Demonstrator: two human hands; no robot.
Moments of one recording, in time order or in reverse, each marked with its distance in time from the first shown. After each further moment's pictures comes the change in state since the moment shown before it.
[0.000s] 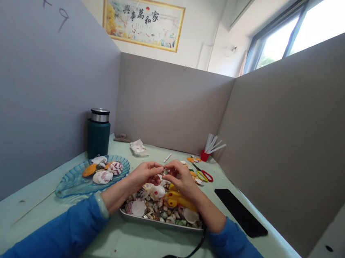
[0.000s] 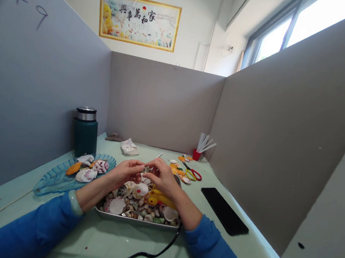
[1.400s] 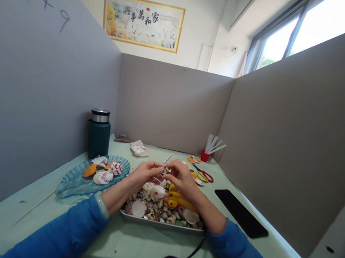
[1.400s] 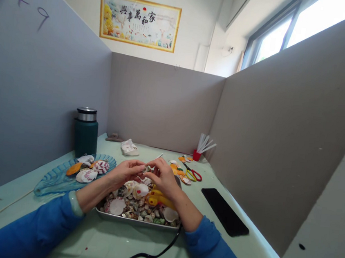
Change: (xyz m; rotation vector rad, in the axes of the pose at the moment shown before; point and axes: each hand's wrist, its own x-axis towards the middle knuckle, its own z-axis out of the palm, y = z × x) left_hand 0.001 -0.002 -0.001 0.039 0.032 0.049; right_hand 0.000 -0.003 -0.001 -0.064 0.047 -0.010
